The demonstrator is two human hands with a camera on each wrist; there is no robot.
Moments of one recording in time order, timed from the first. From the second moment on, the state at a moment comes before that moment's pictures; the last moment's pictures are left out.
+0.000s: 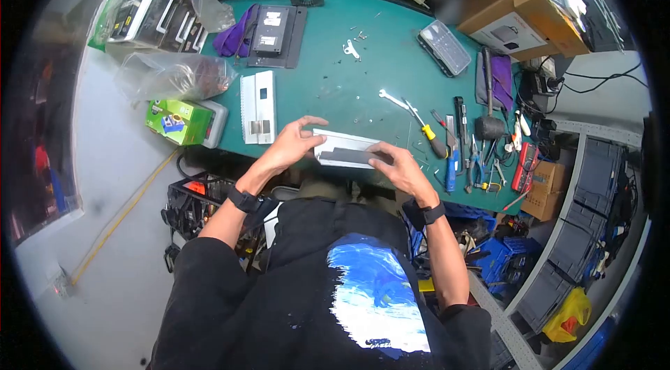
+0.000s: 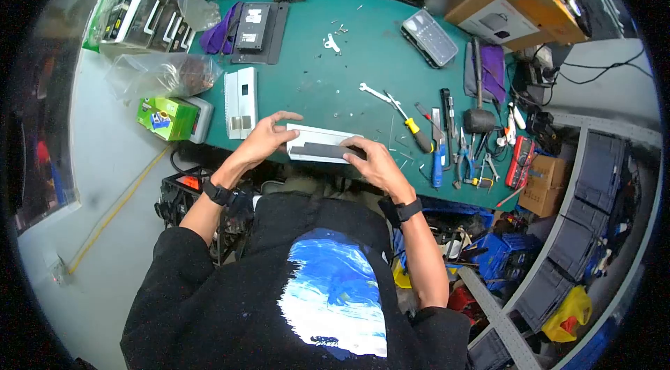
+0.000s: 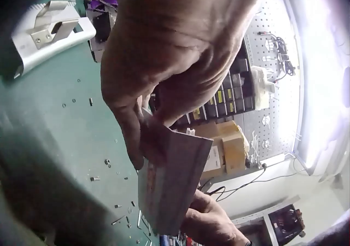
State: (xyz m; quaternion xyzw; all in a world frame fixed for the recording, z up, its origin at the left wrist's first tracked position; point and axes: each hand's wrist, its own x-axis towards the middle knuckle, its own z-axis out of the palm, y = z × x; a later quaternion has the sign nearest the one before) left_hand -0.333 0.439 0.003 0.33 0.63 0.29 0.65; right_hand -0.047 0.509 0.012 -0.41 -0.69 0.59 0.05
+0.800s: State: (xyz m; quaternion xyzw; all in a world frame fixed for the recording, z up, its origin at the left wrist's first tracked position) left_hand -0.334 0.462 -0.039 0.35 0.62 0.34 0.62; right_hand 0.045 0.542 -0.068 -0.60 -0.76 0.17 0.18
